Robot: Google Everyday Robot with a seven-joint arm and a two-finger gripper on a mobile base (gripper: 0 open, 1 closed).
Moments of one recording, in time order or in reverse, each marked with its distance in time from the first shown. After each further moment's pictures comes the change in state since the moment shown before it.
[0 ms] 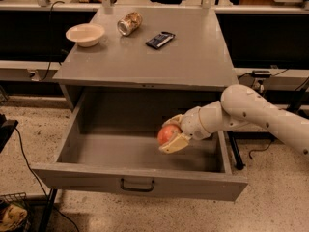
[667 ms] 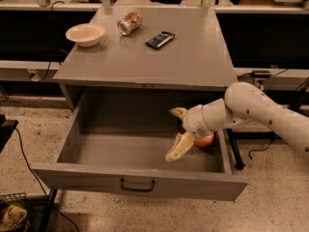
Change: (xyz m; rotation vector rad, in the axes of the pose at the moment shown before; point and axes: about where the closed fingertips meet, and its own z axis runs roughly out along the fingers) arm -0.005 -0.001 -0.006 -0.035 -0.041 -0.013
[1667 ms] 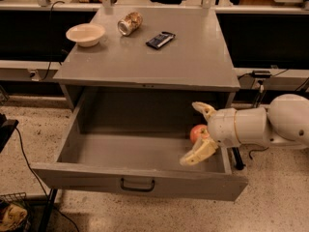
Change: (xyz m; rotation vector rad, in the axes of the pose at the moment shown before) arm -0.026 0.038 -0.087 0.218 -0.104 -0.016
